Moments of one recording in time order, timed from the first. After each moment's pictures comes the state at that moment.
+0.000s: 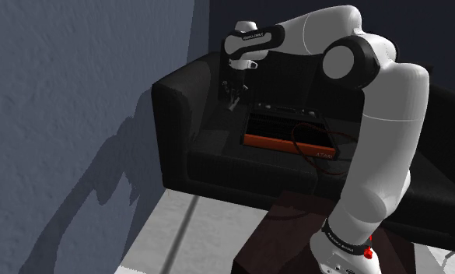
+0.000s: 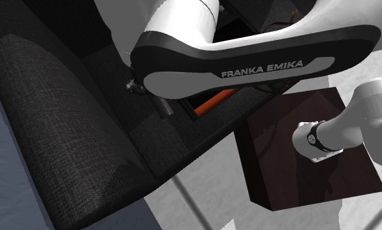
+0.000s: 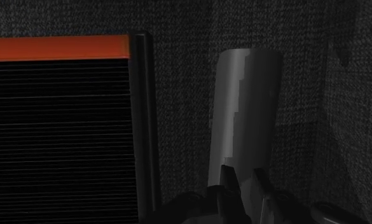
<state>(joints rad) -0.23 0.28 -0.10 -1.58 0.08 1.91 0.82</state>
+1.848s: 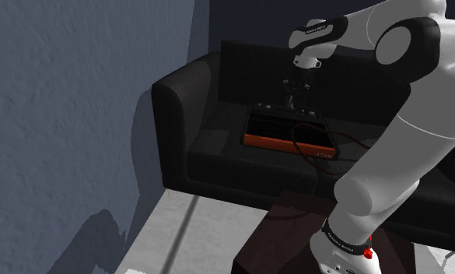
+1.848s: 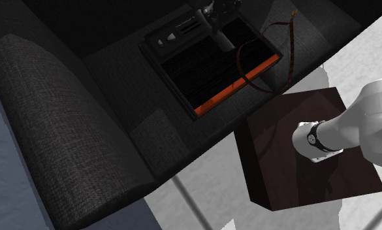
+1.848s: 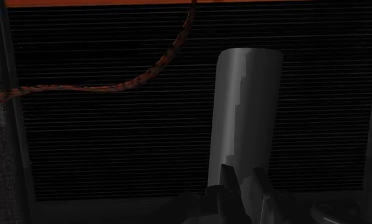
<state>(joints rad) -0.46 -0.06 -0.31 -1.93 0.05 1.90 0.39</state>
